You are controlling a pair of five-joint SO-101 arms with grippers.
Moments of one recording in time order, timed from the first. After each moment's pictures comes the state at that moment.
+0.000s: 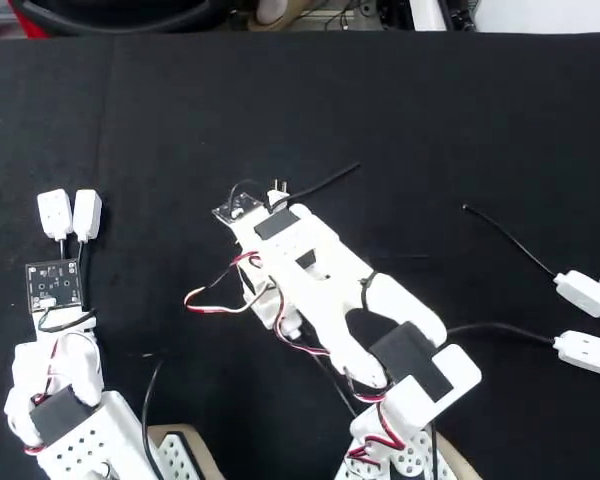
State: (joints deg) left arm -42.6 -104.2 91.9 73.4 -28.4; right arm -35.5 7.0 28.0 72.9 0.7
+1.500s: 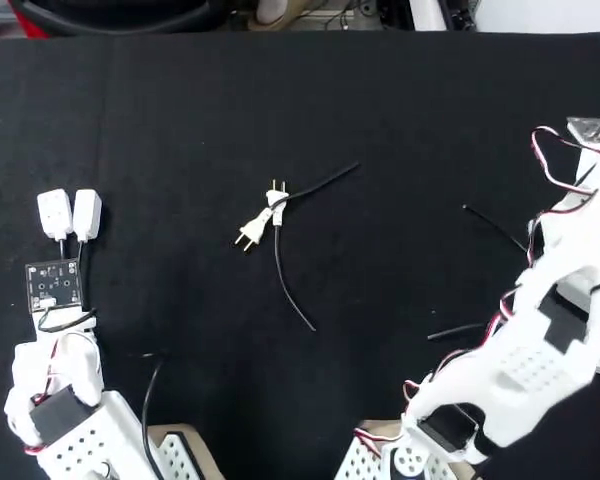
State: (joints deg) left arm -42.6 -104.2 91.9 73.4 -28.4; right arm 40.9 22.9 -19.1 90.2 39.0
